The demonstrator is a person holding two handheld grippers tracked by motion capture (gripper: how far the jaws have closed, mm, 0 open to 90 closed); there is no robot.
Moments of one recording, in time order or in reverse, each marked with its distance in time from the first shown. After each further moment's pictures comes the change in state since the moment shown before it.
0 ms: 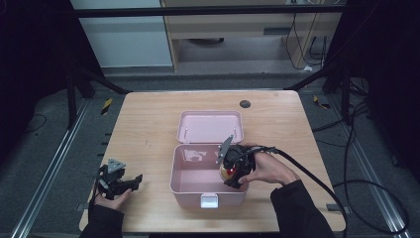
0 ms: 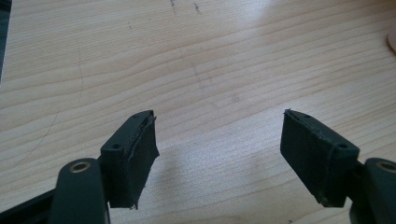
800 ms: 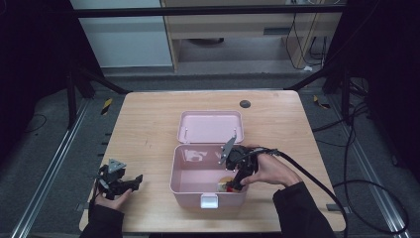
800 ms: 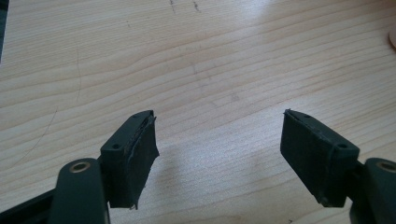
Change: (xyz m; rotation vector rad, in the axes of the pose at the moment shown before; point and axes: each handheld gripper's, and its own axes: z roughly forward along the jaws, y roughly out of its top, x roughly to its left) left arm 0.000 0.000 0.001 0.004 -0.003 0.001; right arm 0.001 -0.008 -0.002 -0.019 0.014 0.034
